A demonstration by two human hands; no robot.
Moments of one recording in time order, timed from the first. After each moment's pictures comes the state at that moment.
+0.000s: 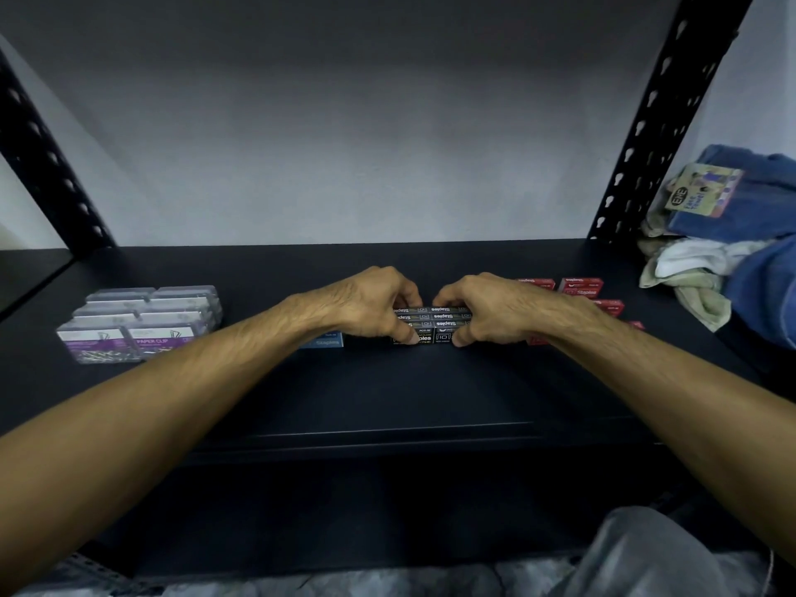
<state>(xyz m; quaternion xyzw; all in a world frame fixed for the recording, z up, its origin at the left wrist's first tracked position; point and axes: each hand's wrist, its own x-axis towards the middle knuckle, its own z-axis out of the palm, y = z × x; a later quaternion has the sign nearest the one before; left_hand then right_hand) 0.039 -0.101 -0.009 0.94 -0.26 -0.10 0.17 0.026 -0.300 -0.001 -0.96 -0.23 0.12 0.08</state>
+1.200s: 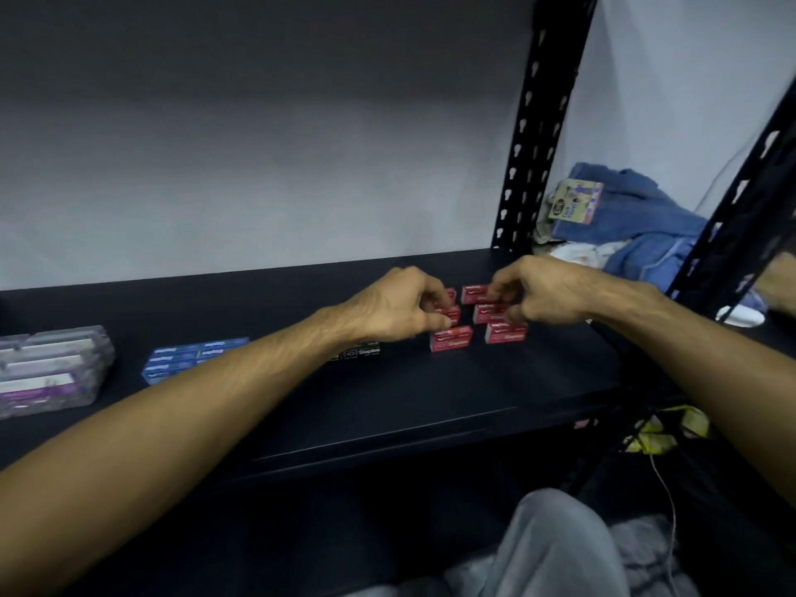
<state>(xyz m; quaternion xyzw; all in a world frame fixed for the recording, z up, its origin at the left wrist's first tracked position) 0.030 -0.233 0.004 0.90 -0.35 -0.05 0.25 -0.009 -0.459 0.037 -0.99 -0.09 0.07 0.08</state>
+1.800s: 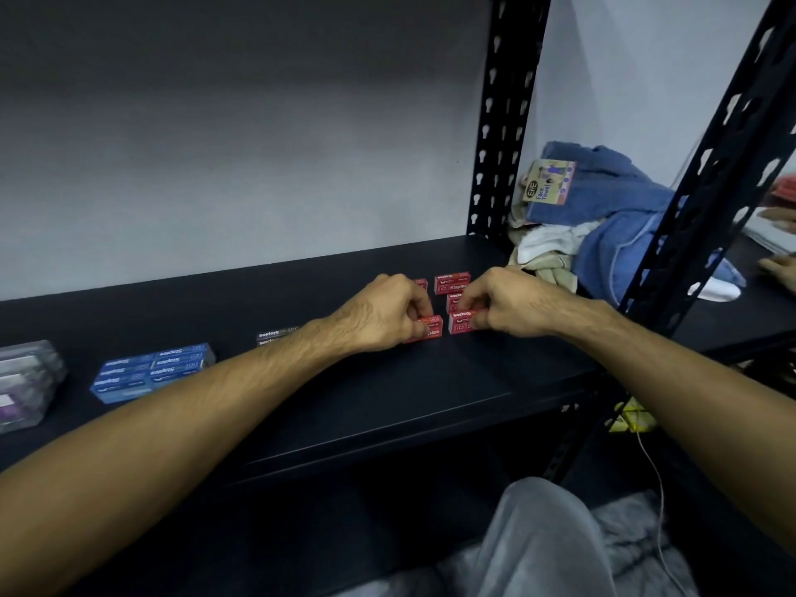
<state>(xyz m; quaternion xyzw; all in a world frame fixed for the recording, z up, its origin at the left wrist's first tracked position) 0.035 -0.263 -0.021 0.91 -0.35 -0.03 0.22 -0.005 -0.473 -0.009 -0.98 -0.11 0.03 0.14</state>
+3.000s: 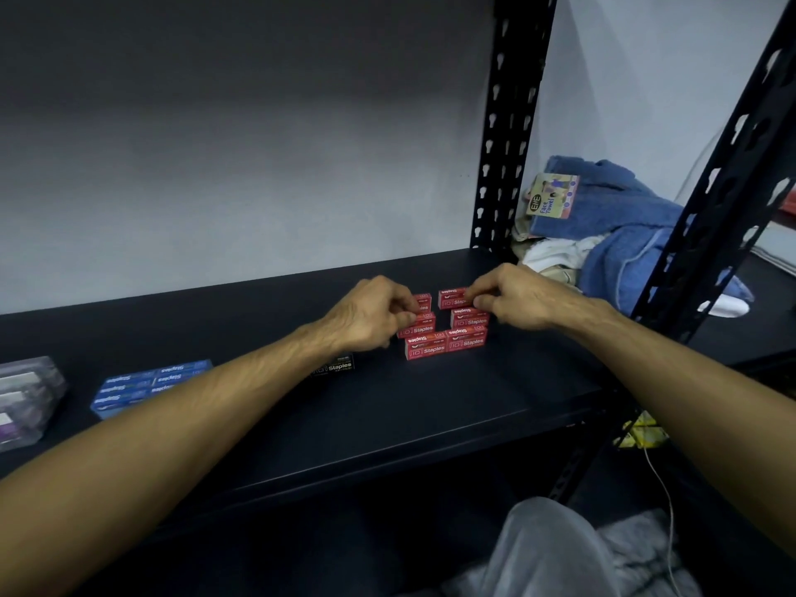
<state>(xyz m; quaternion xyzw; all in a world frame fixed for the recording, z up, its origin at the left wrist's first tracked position) 0.054 -0.250 -0.019 0.92 -0.29 -0.05 0.27 0.018 -0.483 -0.002 -0.98 -0.05 0.02 0.20</state>
